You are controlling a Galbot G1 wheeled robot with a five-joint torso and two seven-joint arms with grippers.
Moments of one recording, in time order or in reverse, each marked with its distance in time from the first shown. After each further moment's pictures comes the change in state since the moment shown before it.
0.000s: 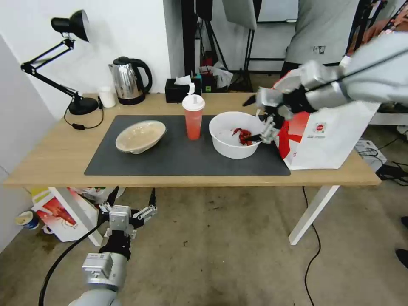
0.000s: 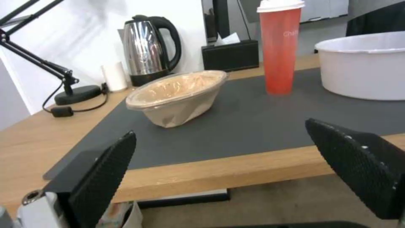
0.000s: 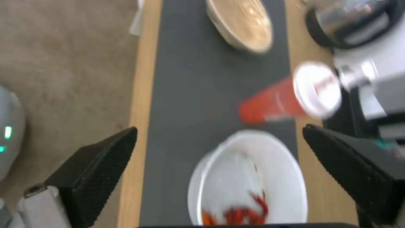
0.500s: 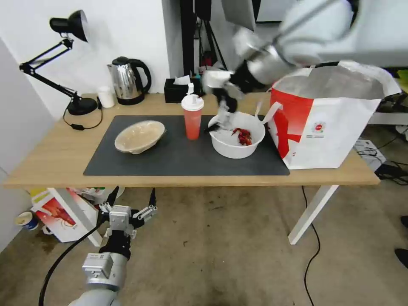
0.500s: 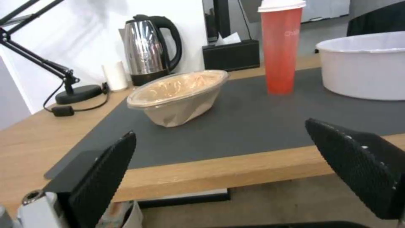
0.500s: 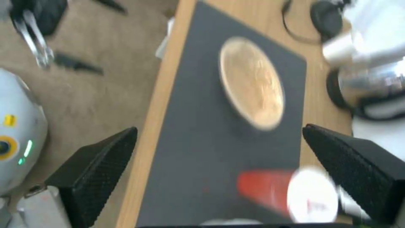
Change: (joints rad) left arm 0.000 0.000 0.000 0.000 0.000 0.000 0.000; right arm -0.058 -0.339 0.198 -0.202 0.170 -0.055 -0.115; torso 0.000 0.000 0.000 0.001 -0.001
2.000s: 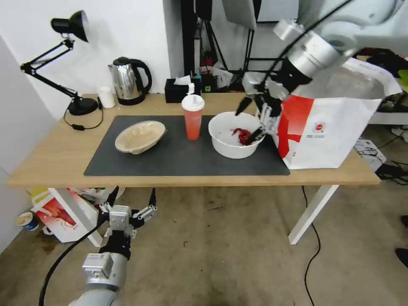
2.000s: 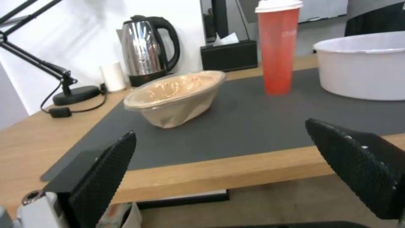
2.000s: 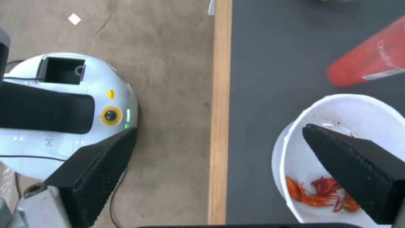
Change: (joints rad) left arm 0.000 0.000 0.000 0.000 0.000 0.000 0.000; right arm -0.039 0.297 -0.078 -0.017 -0.130 -0.171 -0.375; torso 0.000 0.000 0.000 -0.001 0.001
